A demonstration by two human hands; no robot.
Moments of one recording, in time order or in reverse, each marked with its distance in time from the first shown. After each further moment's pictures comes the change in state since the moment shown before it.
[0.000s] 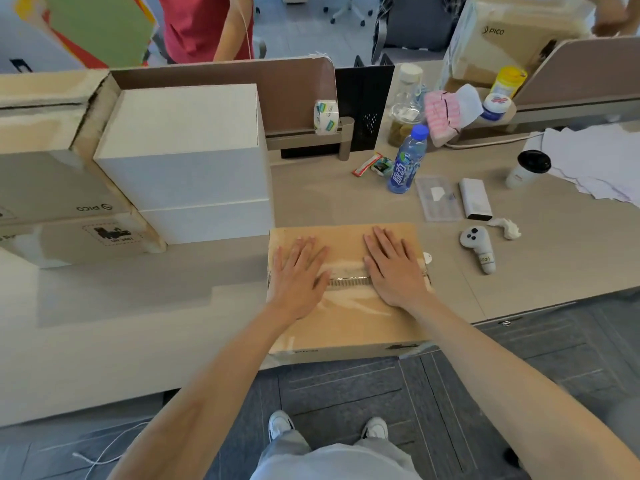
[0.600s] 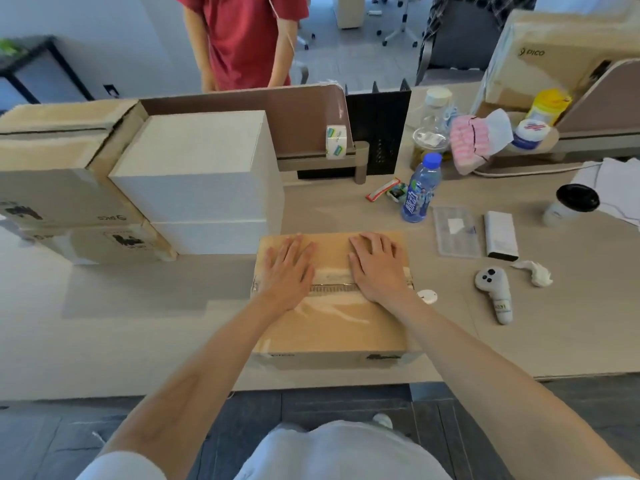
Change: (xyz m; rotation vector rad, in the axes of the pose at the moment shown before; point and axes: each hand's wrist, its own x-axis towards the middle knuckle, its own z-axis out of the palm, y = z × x) left_hand 0.064 0.013 -0.010 -0.004 -0.067 -0.218; right_hand 0.078 0.026 -0.010 0.102 0.181 -0.156
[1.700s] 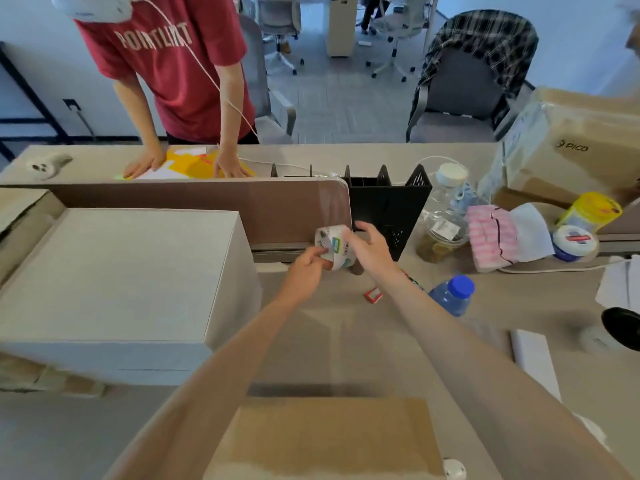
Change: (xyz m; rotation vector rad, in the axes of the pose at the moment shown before) left_hand 0.311 -0.003 -0.072 -1.097 -0.036 -0.327; right_hand 0.329 0.037 -0.022 1.020 -0.049 0.527
